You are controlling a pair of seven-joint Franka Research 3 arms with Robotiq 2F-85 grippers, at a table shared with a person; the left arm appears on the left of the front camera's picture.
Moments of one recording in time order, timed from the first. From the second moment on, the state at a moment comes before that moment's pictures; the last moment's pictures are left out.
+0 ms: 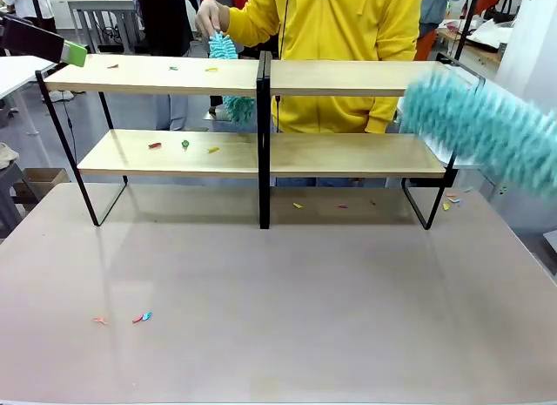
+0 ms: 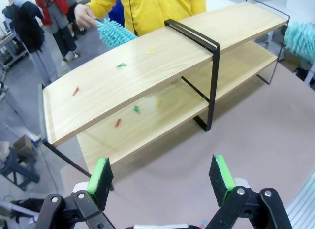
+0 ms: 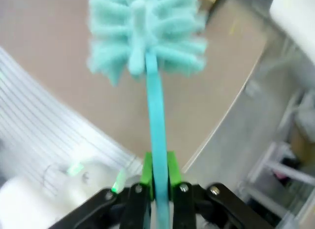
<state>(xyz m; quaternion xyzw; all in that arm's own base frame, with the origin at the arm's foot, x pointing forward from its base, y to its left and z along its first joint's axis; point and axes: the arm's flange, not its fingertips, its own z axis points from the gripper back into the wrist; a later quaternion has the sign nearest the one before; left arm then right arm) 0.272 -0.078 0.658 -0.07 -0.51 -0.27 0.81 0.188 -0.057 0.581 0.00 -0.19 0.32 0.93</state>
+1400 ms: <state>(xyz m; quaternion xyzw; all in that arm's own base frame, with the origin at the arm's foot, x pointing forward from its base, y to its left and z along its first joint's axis) 0.272 -0.078 0.658 -0.07 -0.51 -0.27 0.81 0.329 0.129 0.453 -0.04 -0.05 0.35 0.94</state>
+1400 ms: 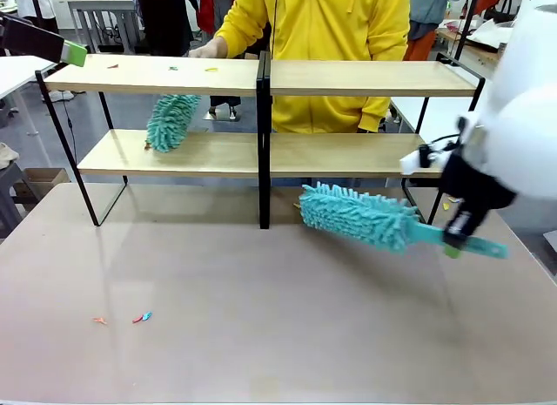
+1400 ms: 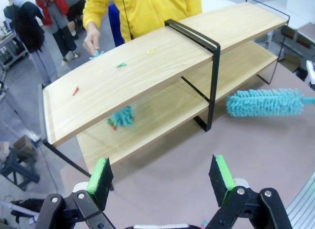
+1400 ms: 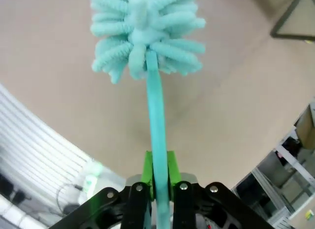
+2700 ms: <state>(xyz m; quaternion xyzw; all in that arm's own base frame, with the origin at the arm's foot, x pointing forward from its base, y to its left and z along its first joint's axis) 0.272 -0.079 0.658 -0.07 -0.51 -0.27 0.81 0.341 0.226 0.399 0.01 -0.08 0.20 0.98</state>
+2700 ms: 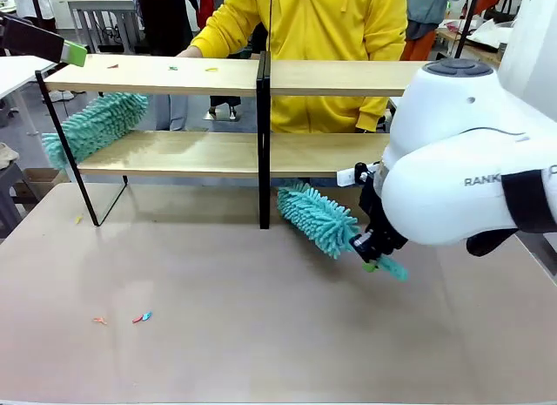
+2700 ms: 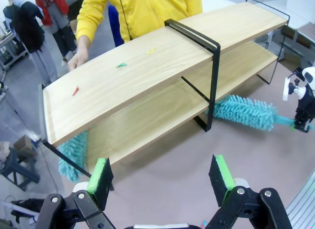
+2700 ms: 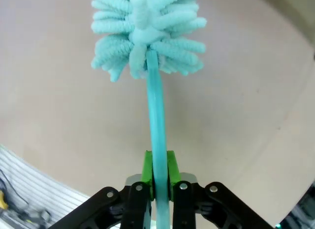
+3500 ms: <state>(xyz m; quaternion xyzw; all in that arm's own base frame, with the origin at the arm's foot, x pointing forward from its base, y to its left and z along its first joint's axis) 0.272 -0.079 0.658 -0.07 -0.51 -0.27 0.81 0.370 0.274 0.378 0.12 -0.09 0.13 0.98</state>
